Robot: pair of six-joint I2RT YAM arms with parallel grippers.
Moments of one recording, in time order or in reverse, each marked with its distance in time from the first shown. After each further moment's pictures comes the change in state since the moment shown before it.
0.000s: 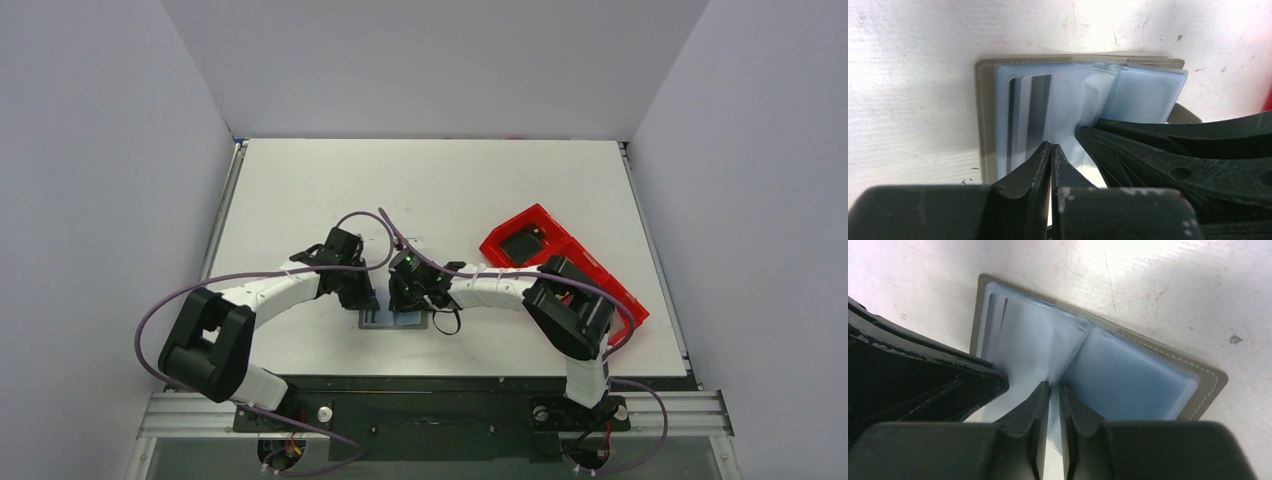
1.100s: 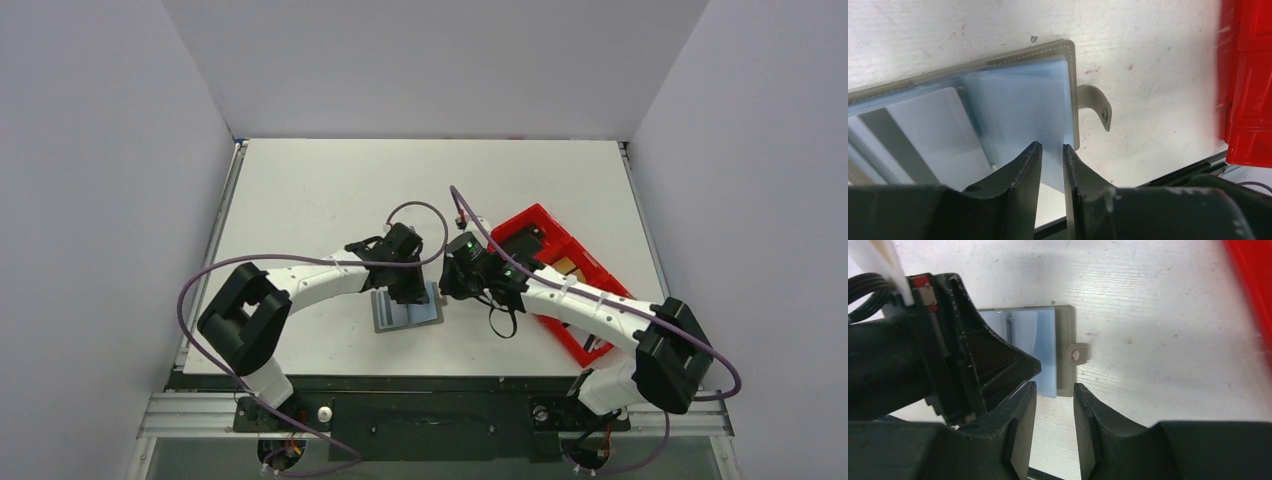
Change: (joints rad) left arm -0.306 0.177 0.251 0.005 -0.118 -0.186; right arm -0.108 -0.483 -0.154 -0.312 0.188 -0.029
